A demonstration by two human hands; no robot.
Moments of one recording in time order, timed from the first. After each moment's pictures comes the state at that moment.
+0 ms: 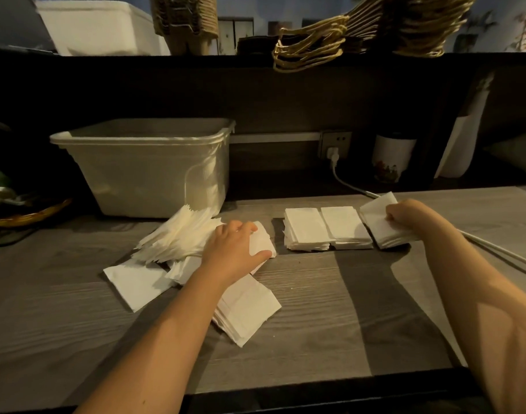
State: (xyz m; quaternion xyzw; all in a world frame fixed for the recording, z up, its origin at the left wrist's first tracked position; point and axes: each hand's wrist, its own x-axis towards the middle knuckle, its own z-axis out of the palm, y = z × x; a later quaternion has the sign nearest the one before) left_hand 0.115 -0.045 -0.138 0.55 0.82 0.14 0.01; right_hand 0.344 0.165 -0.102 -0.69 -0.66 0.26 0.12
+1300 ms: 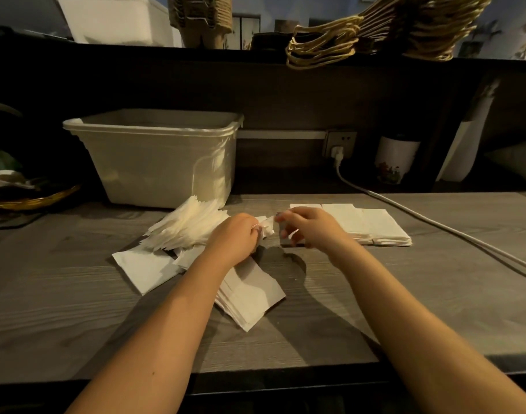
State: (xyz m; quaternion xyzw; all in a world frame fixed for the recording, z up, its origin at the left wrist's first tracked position) left_hand 0.111 -0.045 -0.130 0.57 0.80 0.21 0.01; right_hand 0.249 0.019 -0.107 -0.37 -0.80 0.41 0.24
